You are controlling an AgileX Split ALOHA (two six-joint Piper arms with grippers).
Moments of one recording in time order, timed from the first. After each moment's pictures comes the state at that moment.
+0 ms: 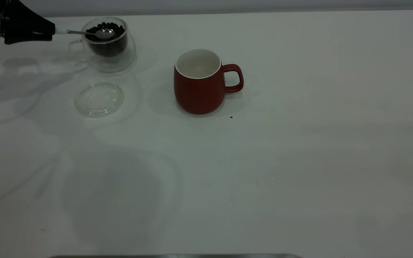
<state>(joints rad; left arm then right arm) 0.33 2.54 -1.69 -1.19 0.97 0.98 0.04 -0.02 -0.47 -0.01 1.13 -0.03</state>
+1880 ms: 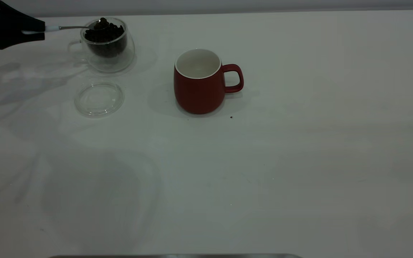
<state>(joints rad) 0.40 2.59 -1.69 -1.29 1.15 0.86 0.04 -0.02 -0.47 -0.01 1.13 -0.03</state>
